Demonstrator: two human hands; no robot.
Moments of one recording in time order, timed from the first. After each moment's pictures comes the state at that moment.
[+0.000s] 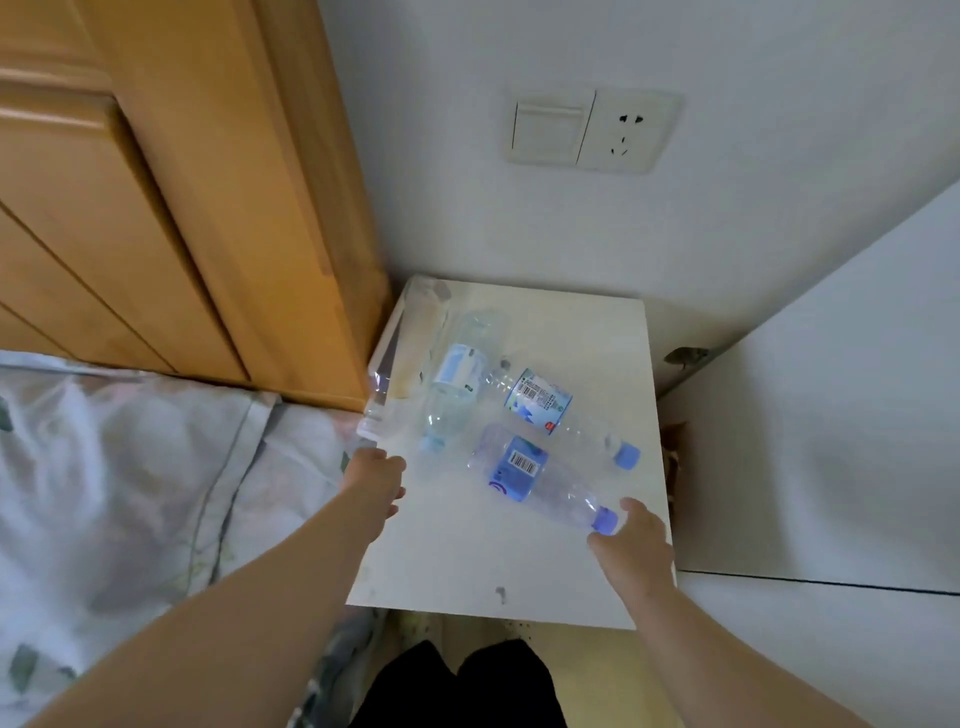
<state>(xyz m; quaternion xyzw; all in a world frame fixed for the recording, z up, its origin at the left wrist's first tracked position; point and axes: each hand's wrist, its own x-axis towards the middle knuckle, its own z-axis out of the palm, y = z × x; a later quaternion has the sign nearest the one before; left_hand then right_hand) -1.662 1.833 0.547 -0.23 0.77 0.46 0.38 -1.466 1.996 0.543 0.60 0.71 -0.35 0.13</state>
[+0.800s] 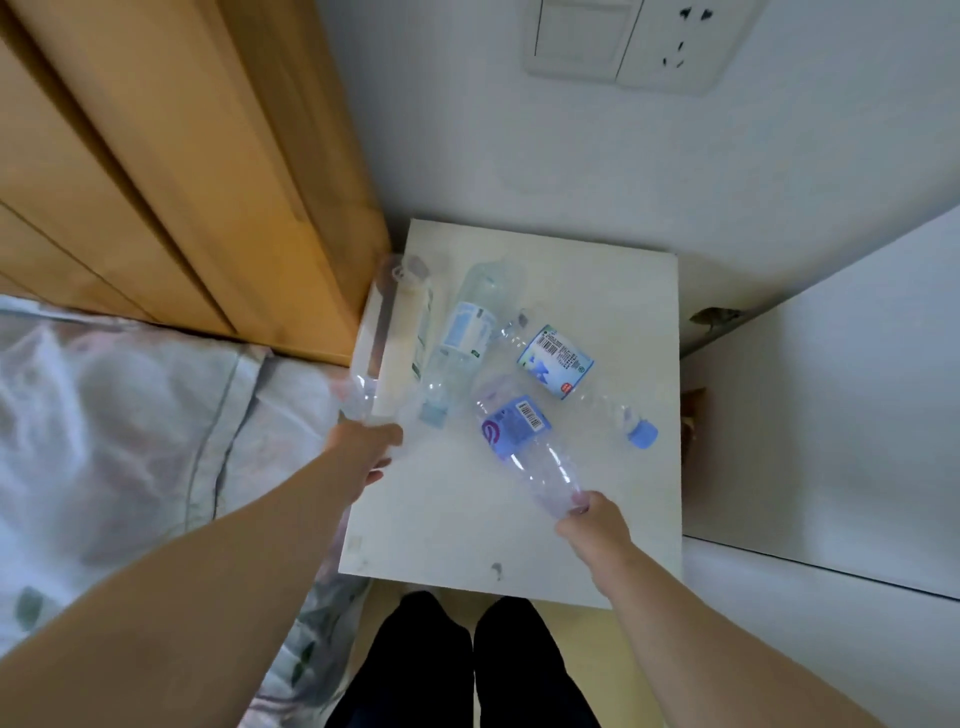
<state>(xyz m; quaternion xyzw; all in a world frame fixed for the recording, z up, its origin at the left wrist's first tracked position) -1.687 1.833 0.507 -0.25 0.76 0.44 0.41 -1.489 1.992 0.493 0.59 0.61 -0.49 0.22</state>
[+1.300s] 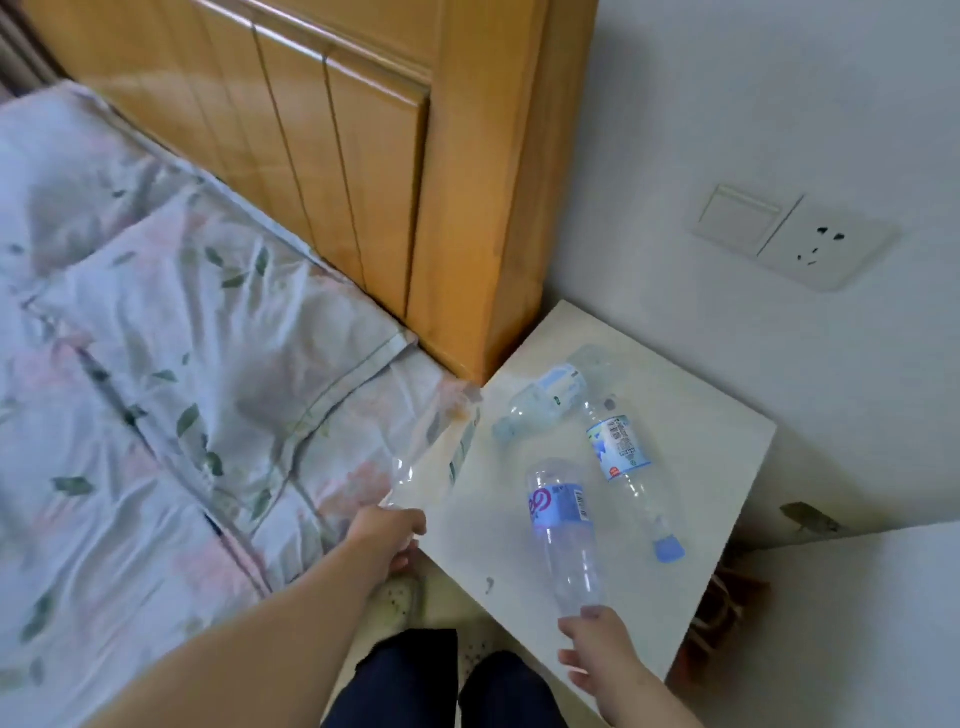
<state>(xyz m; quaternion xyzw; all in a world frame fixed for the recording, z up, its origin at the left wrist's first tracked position) -1.537 1.788 0.553 -0.44 0.68 0.52 0.29 -1.436 2.000 0.542 0.50 0.61 -0.55 0.29</state>
